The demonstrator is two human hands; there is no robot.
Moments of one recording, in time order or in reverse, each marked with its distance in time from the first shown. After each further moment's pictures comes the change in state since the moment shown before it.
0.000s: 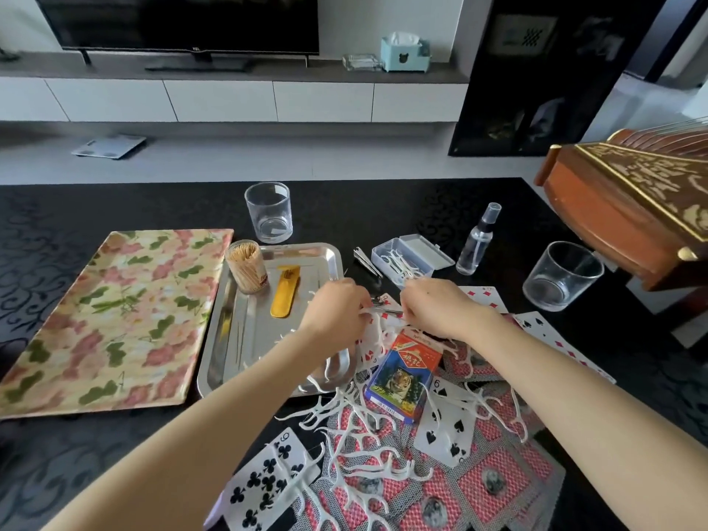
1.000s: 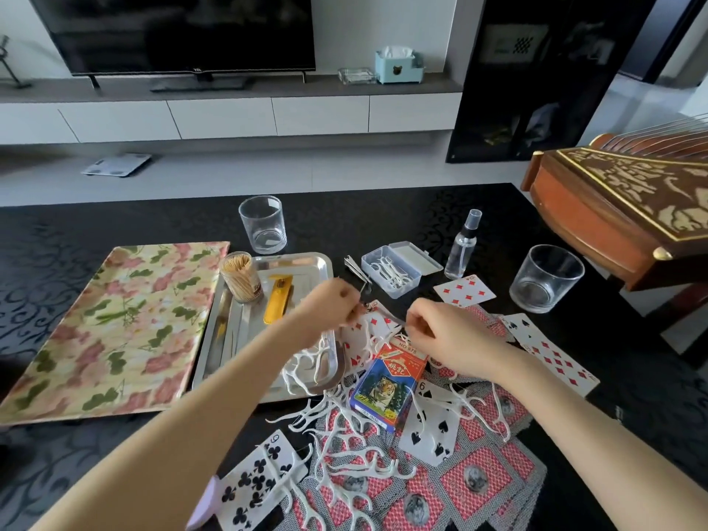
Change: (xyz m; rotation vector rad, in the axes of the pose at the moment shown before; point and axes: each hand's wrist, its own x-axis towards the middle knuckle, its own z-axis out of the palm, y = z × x) left_hand 0.007 0.021 -0.023 -0.678 -0.232 -0.324; right_hand -0.072 0.001 -0.014 0.557 0.087 0.029
